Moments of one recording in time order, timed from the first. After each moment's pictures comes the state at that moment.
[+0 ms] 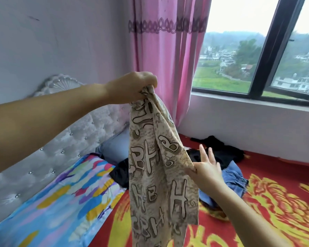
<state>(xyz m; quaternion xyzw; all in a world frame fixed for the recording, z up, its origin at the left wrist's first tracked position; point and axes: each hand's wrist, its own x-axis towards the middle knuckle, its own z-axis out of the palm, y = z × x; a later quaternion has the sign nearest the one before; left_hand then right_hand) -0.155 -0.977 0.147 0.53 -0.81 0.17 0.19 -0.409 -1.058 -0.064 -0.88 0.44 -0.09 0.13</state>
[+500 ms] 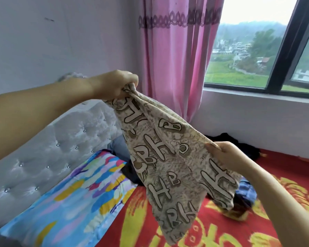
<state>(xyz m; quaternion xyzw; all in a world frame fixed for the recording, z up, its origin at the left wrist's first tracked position) -0.096 -0.942 0.148 0.65 -0.73 0.14 0.12 -0.417 -1.099 -0.036 -0.84 0.33 -0.25 0.35</state>
